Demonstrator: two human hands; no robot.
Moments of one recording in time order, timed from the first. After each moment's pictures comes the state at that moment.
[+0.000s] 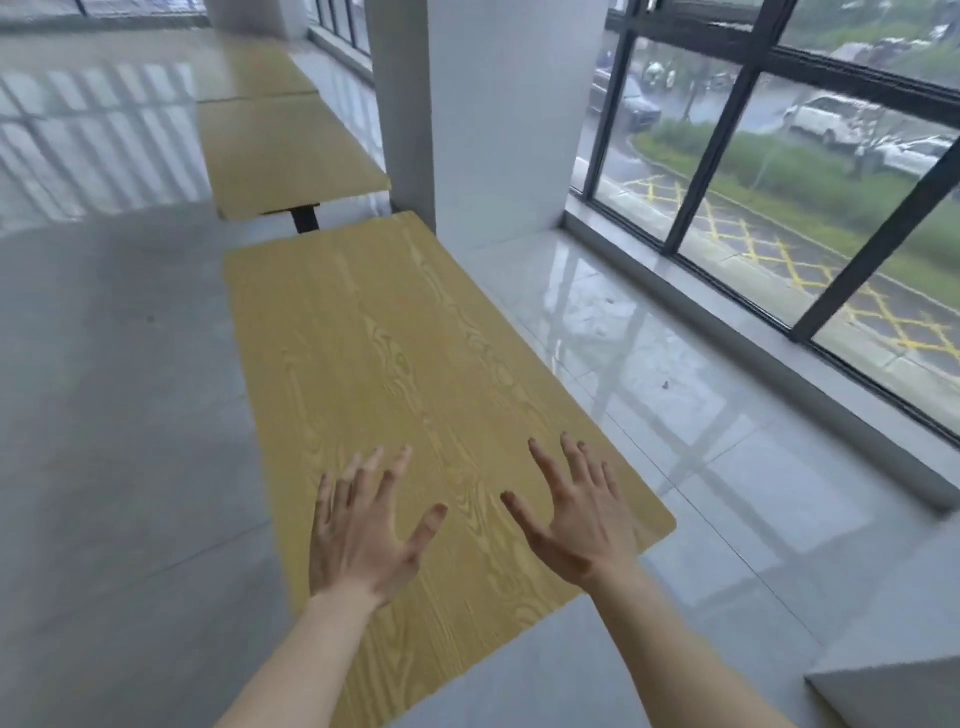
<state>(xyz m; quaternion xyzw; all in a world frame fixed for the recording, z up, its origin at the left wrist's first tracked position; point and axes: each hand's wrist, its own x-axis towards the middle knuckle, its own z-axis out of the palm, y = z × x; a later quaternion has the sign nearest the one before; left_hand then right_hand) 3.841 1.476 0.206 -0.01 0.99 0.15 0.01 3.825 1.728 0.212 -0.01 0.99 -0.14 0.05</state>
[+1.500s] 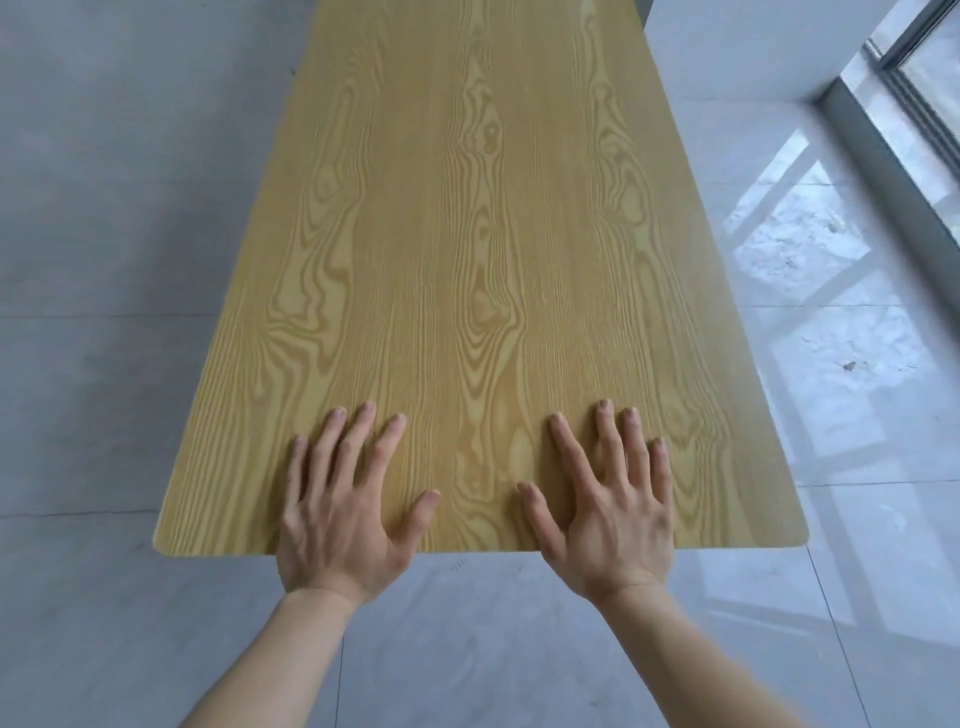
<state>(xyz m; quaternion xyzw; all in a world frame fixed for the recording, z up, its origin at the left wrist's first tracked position) 3.914 1.581 -0.035 -0.19 0.98 0.09 -0.06 3.803 1.815 -0.030 -0.22 0.97 -0.10 -0.04</state>
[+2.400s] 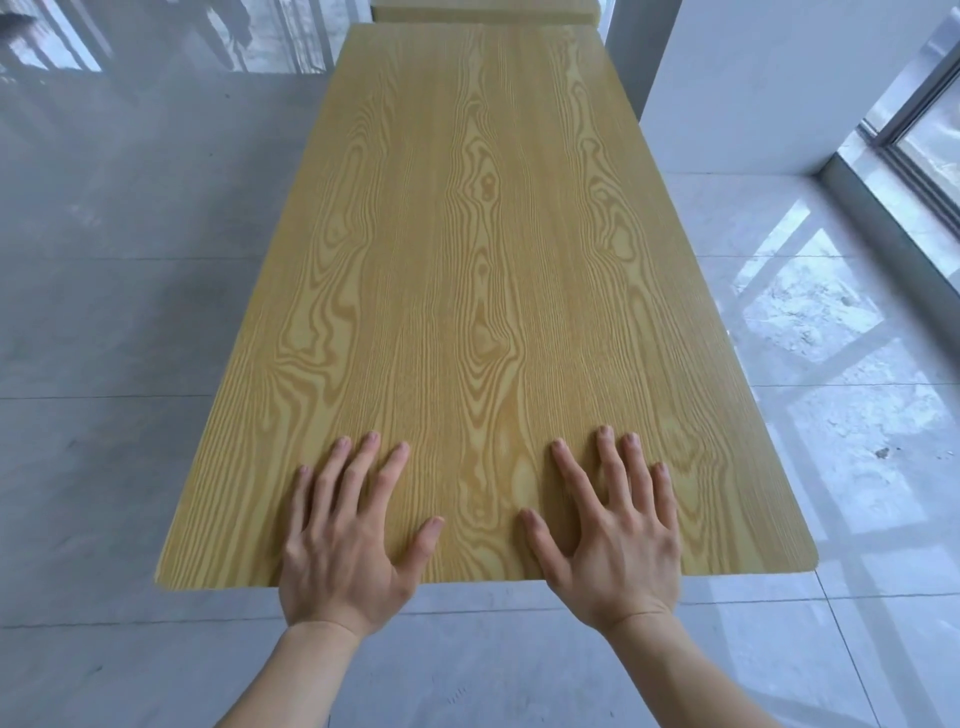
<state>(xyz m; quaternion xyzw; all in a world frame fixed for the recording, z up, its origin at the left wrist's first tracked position) 3.770 1.523 -0.036 -0.21 0.97 0.09 -0.07 3.653 1.754 -0.036 -0.24 0.96 -0.12 -0.07</state>
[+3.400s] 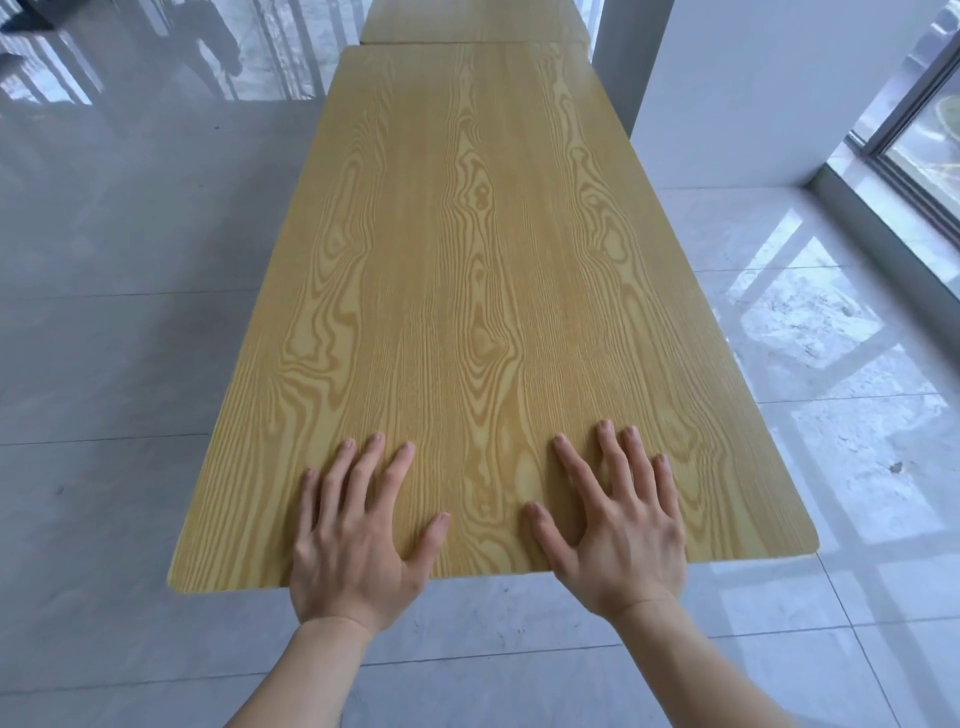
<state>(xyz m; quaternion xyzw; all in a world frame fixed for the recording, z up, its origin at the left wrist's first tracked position) 3.708 1.487 -0.040 -0.21 0.97 0.08 -0.07 3.594 1.719 -0.037 -0.22 0.97 -0.12 -0.05</state>
